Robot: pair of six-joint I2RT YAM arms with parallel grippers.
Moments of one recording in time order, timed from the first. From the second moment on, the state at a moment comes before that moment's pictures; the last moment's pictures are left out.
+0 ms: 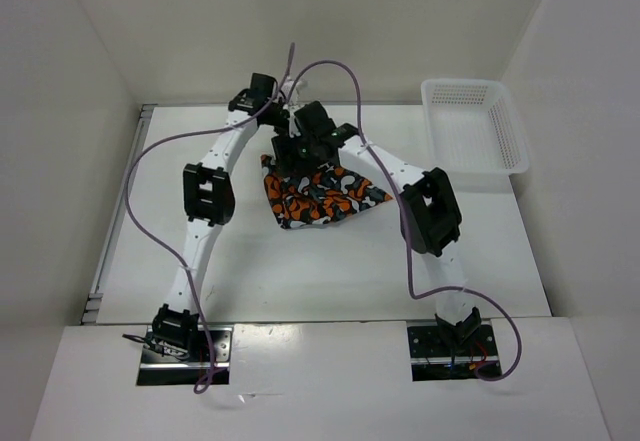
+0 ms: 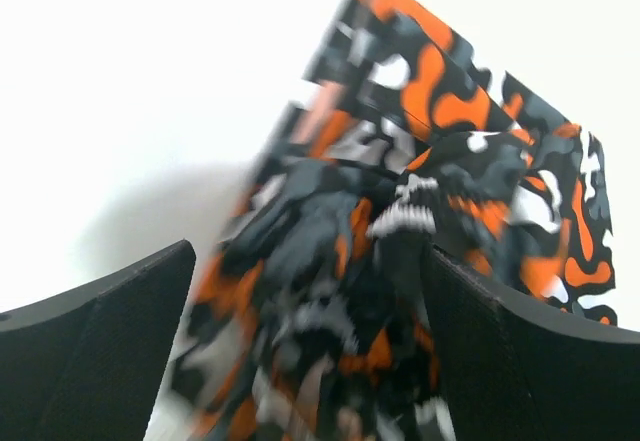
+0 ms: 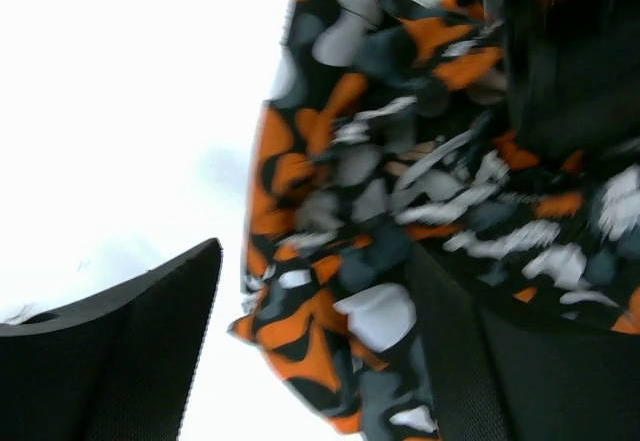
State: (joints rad) left arm -0.24 2.74 2.67 -0.77 0.71 0.07; right arm 0.65 2.18 1.91 -0.52 -0.18 0.23
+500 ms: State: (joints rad) left arm -0.13 2.22 2.39 -0.88 0.66 0.07; right arm 0.42 1.82 1.74 -0.46 -0.16 0.15
